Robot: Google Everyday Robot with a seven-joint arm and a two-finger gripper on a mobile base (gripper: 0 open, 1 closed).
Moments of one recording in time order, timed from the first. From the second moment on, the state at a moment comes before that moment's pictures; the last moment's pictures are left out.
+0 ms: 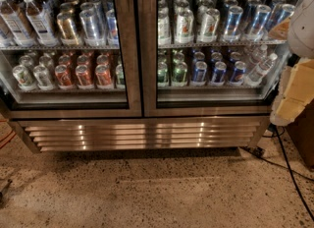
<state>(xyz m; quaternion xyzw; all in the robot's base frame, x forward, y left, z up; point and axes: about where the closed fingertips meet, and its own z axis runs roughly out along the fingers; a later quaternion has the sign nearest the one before) 0.438 -0.217 0.976 -0.60 0.78 -0.03 0.16</state>
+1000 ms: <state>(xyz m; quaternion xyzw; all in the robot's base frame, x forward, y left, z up) 0.438 -0.217 0.976 -0.60 0.78 -0.03 0.16</state>
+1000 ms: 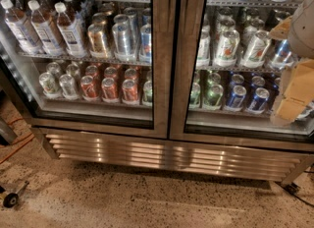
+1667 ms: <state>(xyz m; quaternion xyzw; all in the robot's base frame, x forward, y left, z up) 0.438 -0.217 0.976 -0.60 0.78 -0.03 0.16</state>
